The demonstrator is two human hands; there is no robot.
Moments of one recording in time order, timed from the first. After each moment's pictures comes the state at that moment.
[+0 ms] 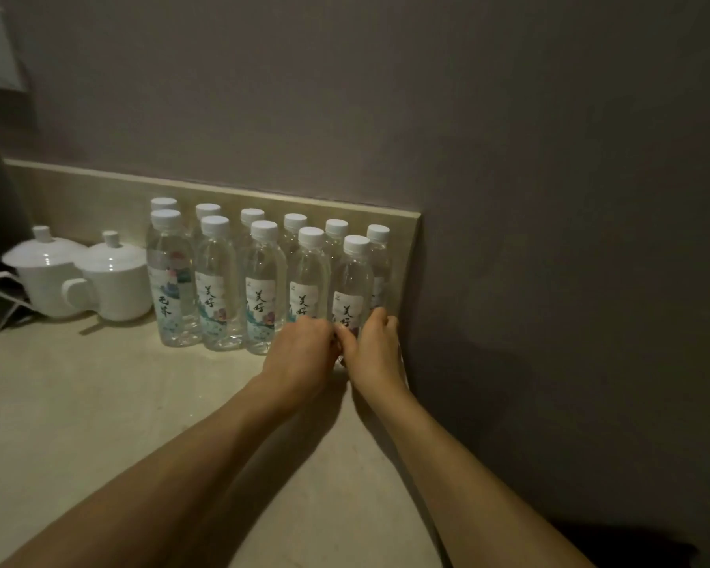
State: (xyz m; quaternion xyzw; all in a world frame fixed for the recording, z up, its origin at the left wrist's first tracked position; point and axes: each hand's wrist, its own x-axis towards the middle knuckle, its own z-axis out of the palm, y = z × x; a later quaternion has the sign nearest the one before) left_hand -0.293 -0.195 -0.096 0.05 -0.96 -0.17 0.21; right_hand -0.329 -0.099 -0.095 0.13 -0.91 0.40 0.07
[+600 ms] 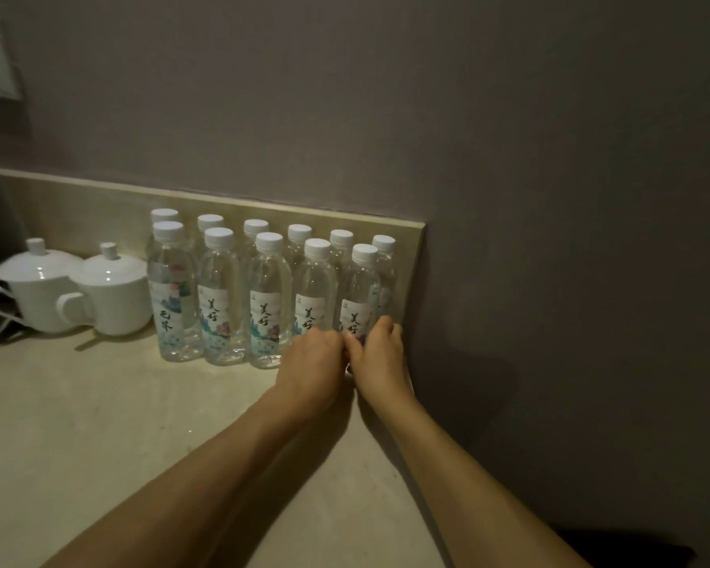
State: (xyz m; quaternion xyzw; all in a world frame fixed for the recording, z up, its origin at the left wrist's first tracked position) left_hand -0.309 -0.200 -0.104 0.04 -0.97 -0.15 0.20; right_hand -0.339 -0.109 -0.096 0.10 -0.91 0.39 0.08
